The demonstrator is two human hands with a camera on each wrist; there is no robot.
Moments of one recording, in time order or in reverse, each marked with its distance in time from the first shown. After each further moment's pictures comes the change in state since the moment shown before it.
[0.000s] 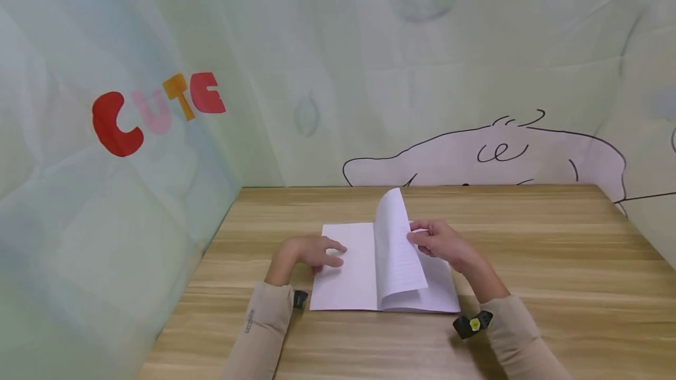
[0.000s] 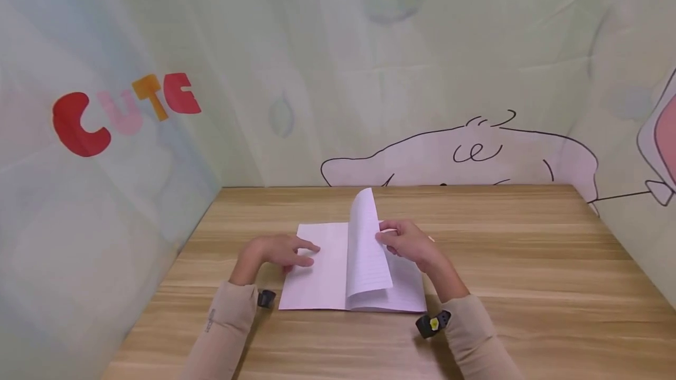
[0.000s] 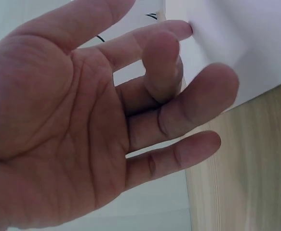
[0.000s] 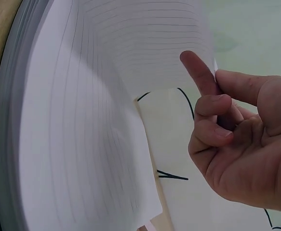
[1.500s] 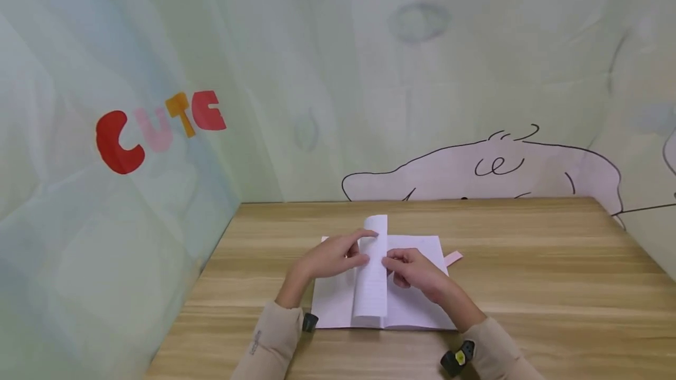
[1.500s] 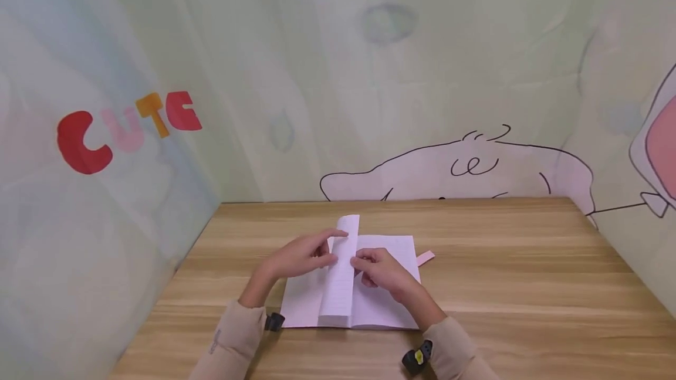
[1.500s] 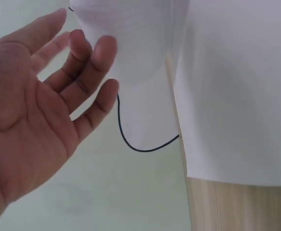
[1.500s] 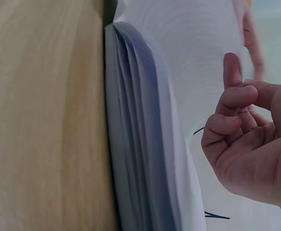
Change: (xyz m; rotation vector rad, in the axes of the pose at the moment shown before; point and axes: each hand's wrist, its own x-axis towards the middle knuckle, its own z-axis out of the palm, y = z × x) left_hand 0.016 0.030 0.006 -0.016 0.383 0.461; right_hand 0.010 0.014 0.048 0.083 -0.111 -0.058
